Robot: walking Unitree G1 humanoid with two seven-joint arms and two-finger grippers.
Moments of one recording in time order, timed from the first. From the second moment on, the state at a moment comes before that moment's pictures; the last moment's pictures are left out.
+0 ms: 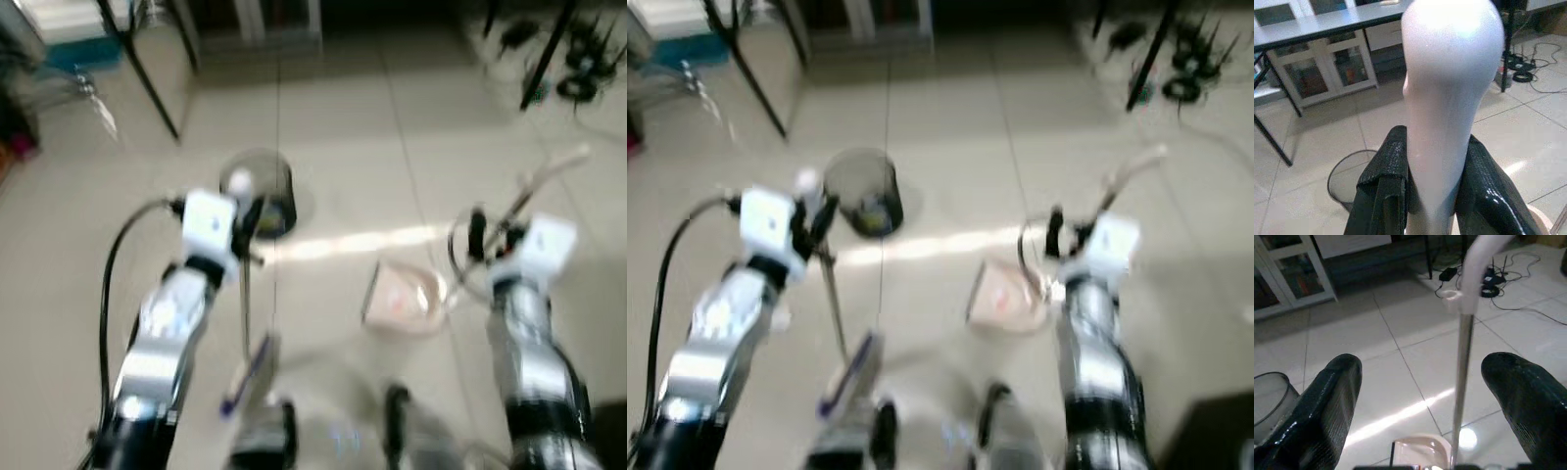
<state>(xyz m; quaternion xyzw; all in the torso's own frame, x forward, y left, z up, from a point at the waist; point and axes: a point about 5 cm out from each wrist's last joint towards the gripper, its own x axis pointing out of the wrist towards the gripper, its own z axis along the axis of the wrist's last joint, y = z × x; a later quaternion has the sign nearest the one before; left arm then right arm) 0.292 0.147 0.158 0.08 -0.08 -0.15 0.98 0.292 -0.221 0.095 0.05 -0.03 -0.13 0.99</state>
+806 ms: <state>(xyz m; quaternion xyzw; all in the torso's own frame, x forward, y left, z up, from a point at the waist) 0.293 0.168 0.149 0.08 -0.07 -0.10 0.99 0.282 -0.186 0.115 0.07 -0.04 -0.06 0.99</state>
